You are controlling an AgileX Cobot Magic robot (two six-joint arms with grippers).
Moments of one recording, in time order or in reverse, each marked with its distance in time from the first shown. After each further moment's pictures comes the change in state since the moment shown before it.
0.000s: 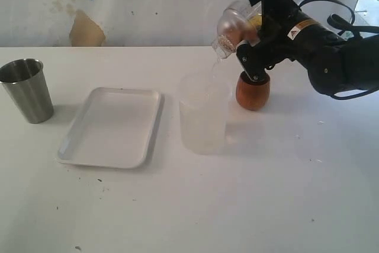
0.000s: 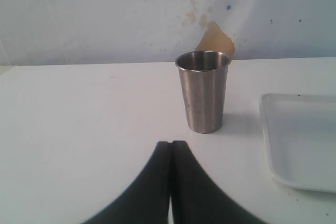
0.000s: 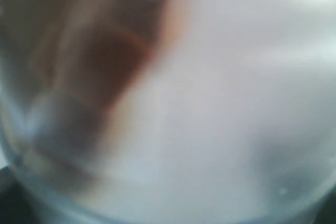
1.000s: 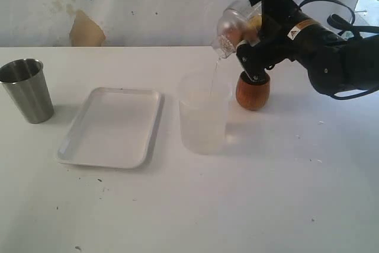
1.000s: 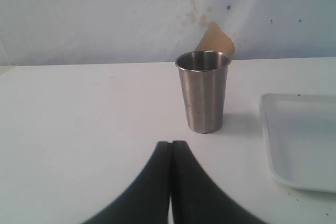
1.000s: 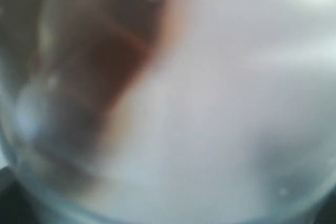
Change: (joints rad) left arm 0.000 0.000 0.000 0.000 0.000 0.000; right arm 0.000 0.000 0.000 0.000 -0.001 -0.002
